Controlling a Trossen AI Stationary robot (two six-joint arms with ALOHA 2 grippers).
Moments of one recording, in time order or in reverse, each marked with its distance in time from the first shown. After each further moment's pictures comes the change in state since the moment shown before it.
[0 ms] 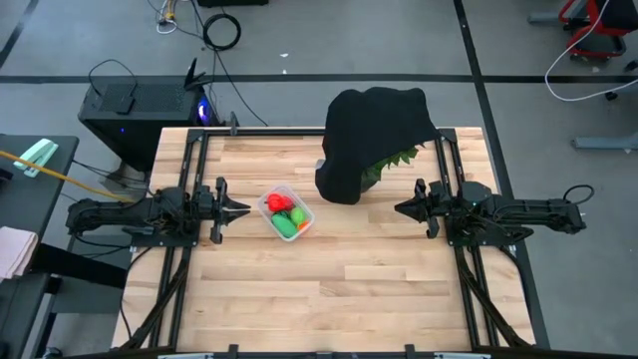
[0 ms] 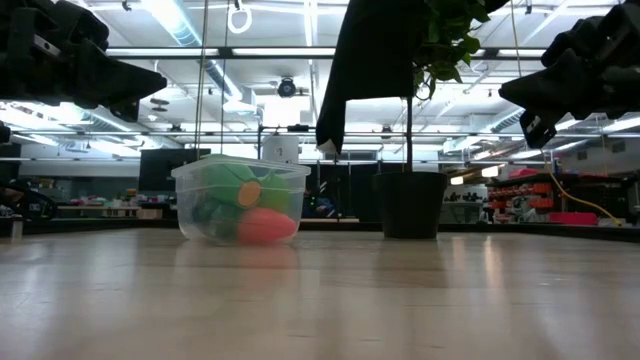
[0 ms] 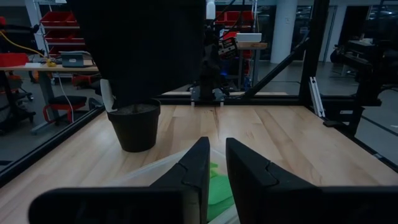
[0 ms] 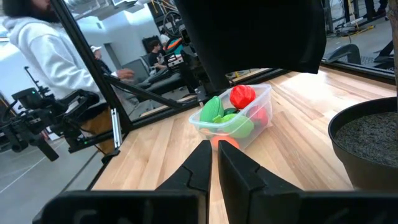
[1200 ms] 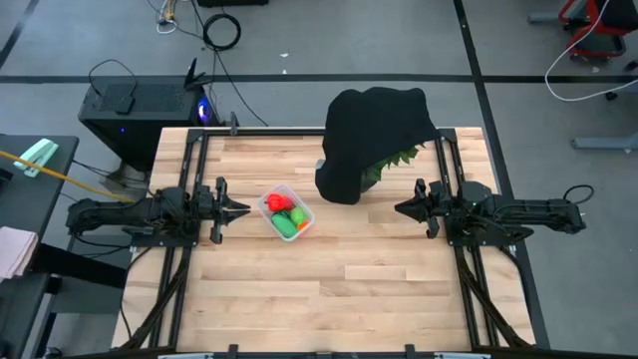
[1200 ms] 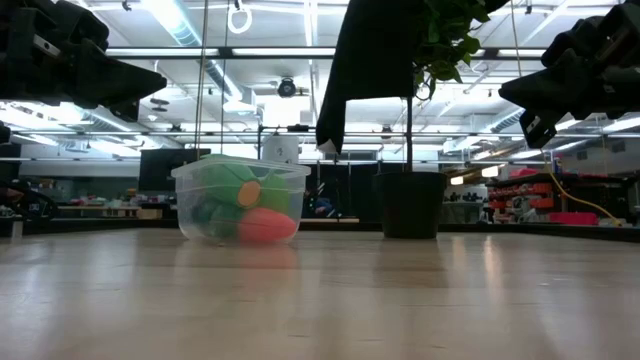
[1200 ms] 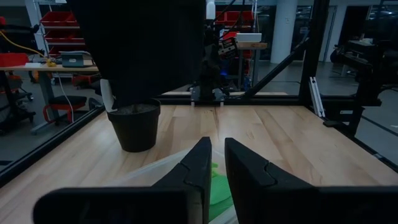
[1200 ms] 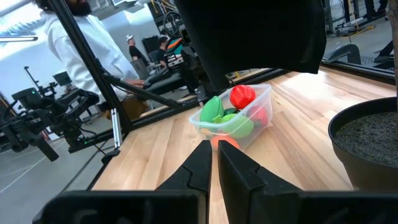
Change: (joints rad) left arm 0.000 0.000 0.000 0.000 0.000 0.000; right arm 0.000 0.000 0.000 0.000 0.000 0.000
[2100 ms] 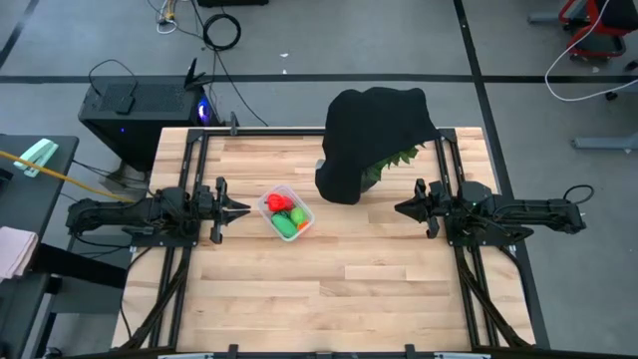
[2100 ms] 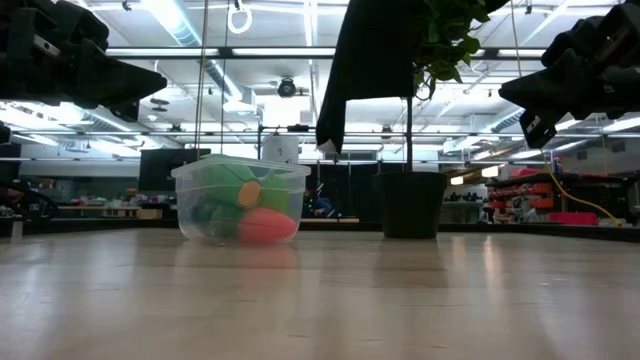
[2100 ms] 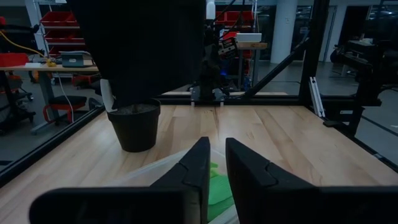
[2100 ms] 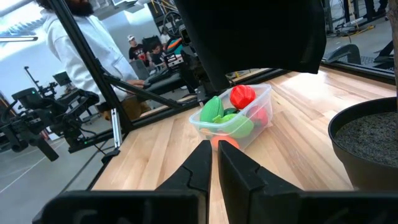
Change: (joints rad) left arm 0.000 0.000 0.000 0.000 0.000 0.000; right arm 0.000 0.000 0.000 0.000 0.000 0.000
